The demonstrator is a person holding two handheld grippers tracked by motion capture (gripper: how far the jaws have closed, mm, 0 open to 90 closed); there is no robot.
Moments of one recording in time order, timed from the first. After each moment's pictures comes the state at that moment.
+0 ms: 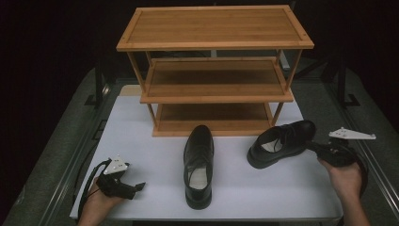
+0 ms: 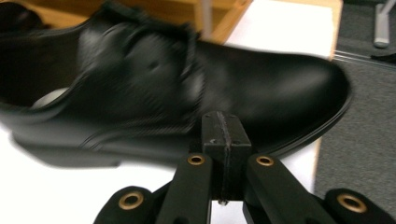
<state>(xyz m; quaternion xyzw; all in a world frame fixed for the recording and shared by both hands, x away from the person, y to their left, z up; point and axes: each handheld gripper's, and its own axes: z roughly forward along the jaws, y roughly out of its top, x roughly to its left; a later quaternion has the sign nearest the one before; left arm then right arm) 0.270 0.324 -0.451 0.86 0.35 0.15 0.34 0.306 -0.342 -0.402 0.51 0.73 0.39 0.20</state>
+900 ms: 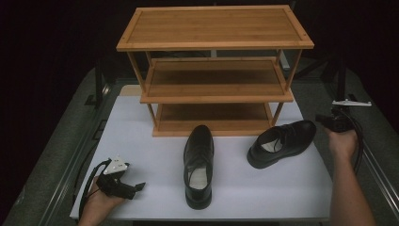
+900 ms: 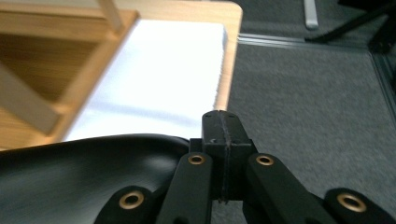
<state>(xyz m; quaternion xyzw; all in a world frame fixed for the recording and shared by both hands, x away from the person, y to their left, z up) 0.270 0.325 -0.452 0.86 0.35 0.15 0.34 0.416 -0.393 -0.413 0.60 0.68 0.34 0.24</state>
